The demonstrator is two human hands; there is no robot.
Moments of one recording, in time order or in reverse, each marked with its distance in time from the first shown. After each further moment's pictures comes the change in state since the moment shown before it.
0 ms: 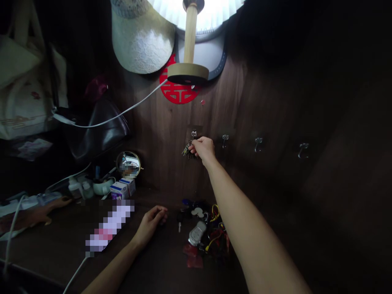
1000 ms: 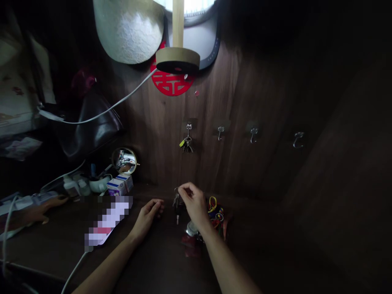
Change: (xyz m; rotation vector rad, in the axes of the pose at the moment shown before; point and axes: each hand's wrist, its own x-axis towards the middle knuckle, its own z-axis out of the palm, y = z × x) left_hand -0.001 -0.001 -0.002 0.039 0.041 -0.024; right_hand -0.145 0.110 -0.007 -0.004 -0.149 -0.168
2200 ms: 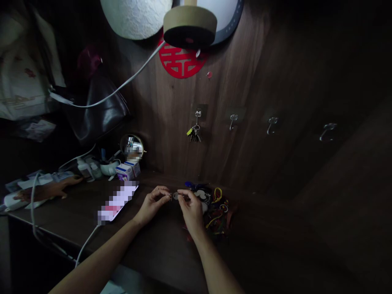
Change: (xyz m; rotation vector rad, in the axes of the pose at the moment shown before) left_hand -0.009 0.006 -0.002 0.158 -0.073 0.309; right_hand -0.045 0.043 0.023 0.025 0.003 0.109
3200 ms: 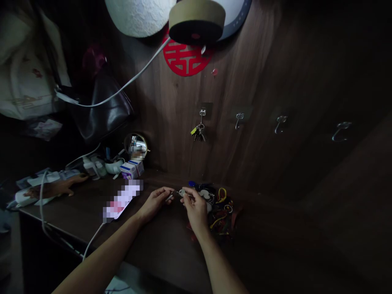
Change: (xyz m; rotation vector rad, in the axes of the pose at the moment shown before) left_hand 0.006 -0.009 -0.004 -0.482 -0.097 -0.395; right_hand 0.002 -0.001 0.005 0.138 0.020 0.085
